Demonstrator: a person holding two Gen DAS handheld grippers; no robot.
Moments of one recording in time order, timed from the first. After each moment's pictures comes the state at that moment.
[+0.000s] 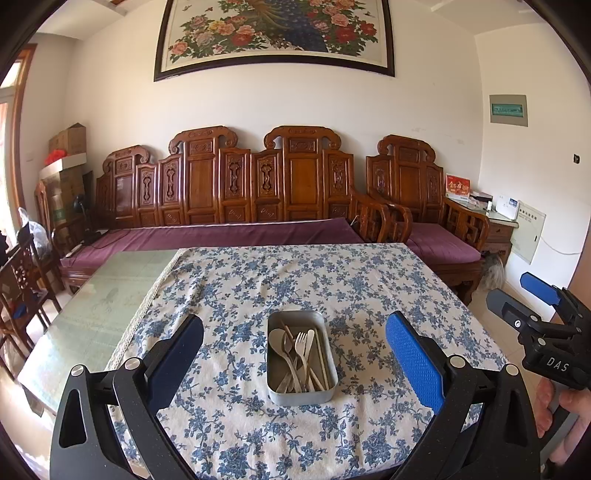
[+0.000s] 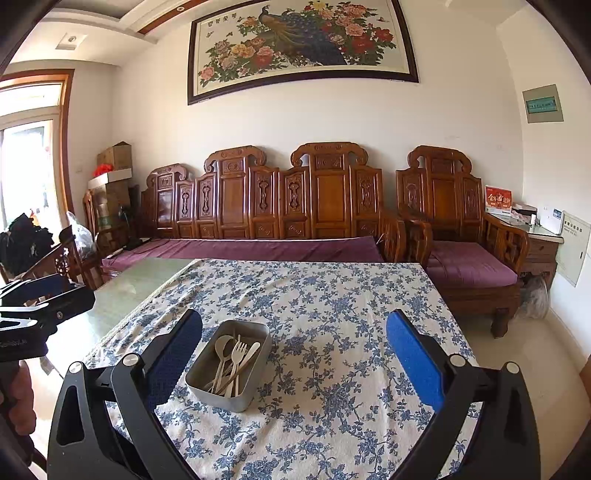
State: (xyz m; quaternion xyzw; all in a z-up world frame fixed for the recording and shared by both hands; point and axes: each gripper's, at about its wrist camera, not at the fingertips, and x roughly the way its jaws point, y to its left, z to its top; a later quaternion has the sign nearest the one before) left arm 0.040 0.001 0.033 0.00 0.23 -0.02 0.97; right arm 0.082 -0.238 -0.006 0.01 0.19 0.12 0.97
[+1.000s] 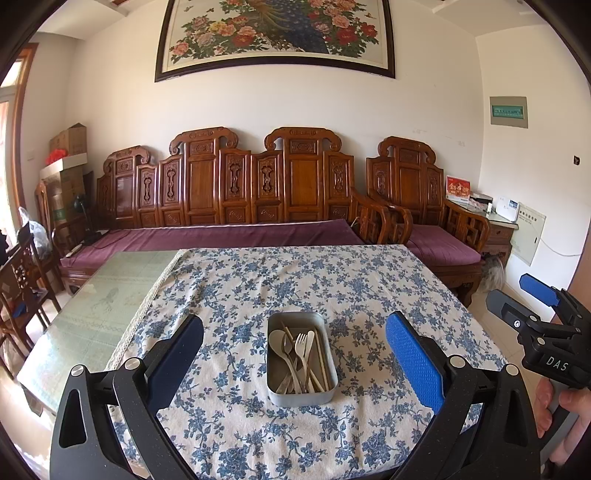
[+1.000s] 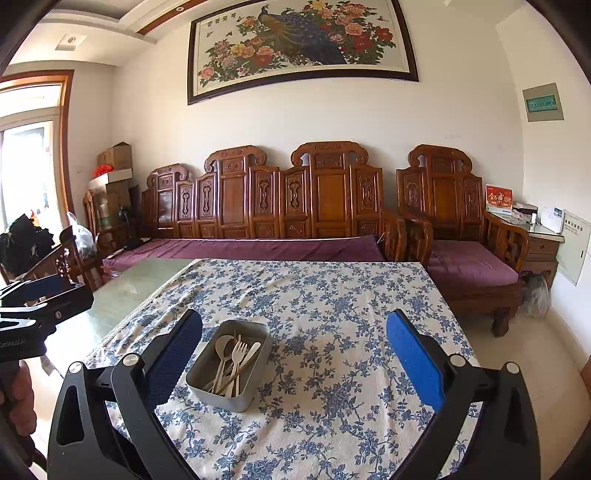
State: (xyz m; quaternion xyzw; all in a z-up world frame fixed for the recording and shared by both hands) left arm 0.040 0.001 0.030 0.00 0.23 -0.02 0.97; right arm 0.082 -0.235 -0.006 0.01 0.19 0.12 0.97
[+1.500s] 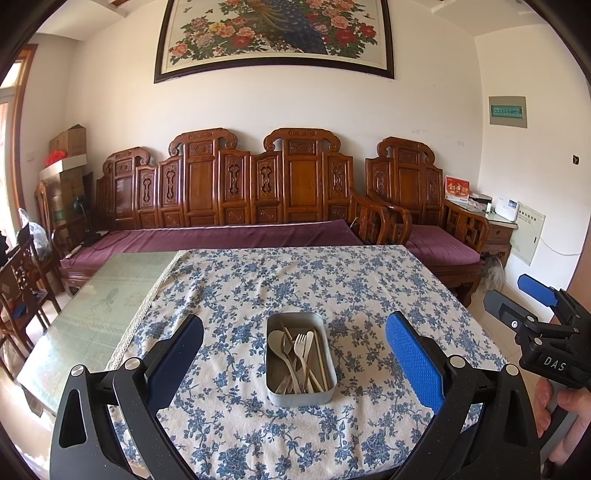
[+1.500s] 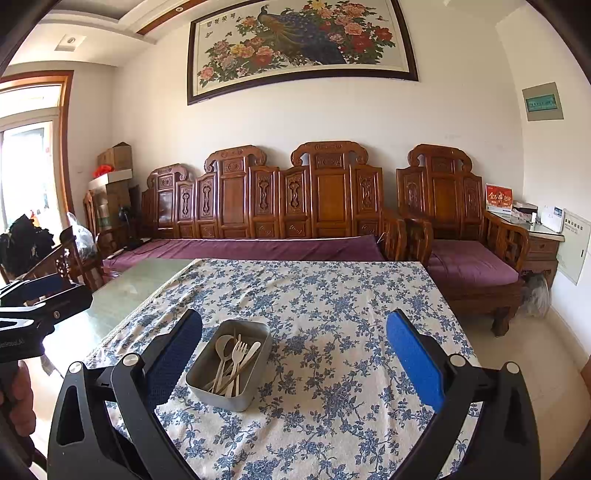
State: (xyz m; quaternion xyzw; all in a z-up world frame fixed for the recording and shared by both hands) left arm 0.040 -0.001 0.032 0.00 0.23 -0.02 0.97; right arm 0.082 -0.235 -0.006 0.01 0.19 0.12 0.98
